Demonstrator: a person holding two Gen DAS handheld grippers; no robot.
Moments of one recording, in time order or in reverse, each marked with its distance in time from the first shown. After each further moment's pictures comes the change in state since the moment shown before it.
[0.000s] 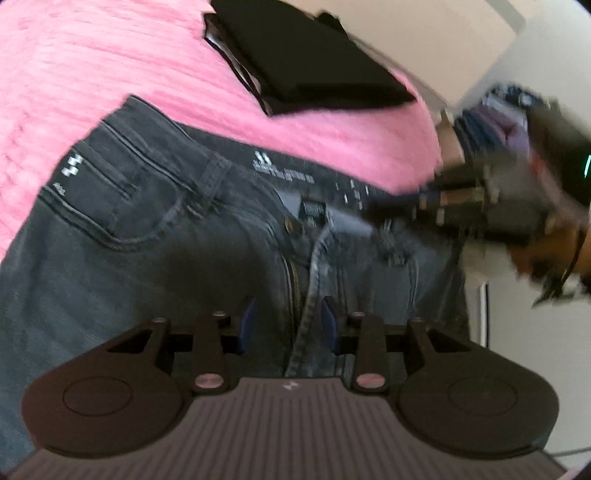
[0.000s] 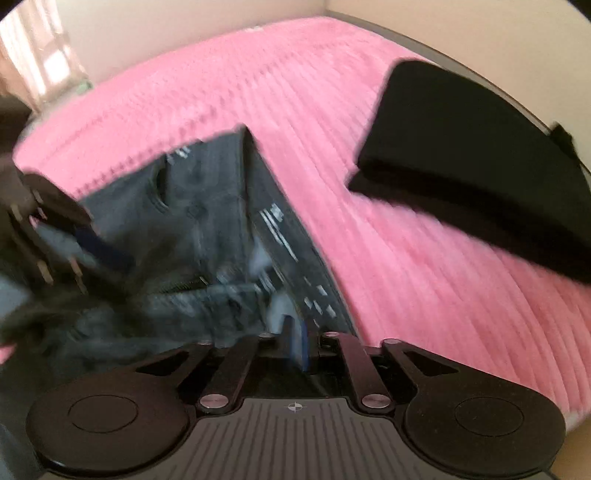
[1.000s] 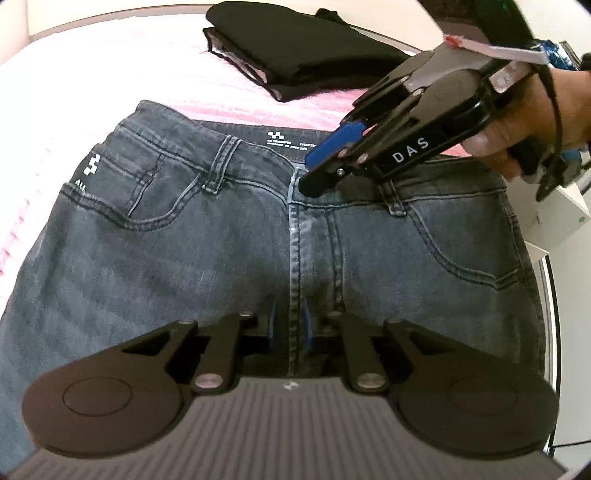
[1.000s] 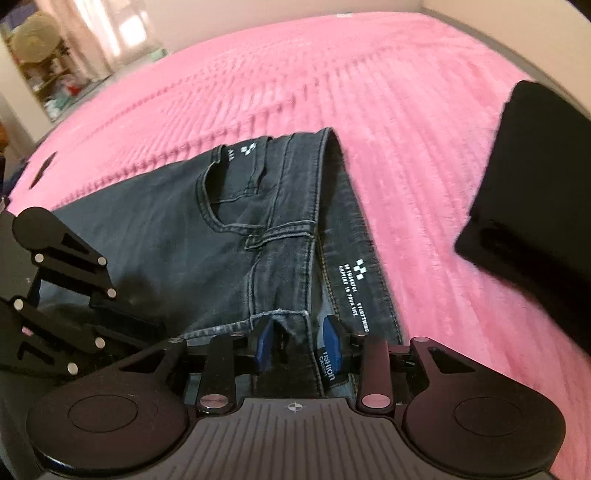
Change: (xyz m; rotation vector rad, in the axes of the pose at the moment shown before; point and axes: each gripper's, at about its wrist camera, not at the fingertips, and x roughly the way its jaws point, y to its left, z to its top) left arm 0.009 -0.018 -0.035 0.109 -0.096 0.212; right arm 0.070 0.005 0.041 -0.177 0.071 0.220
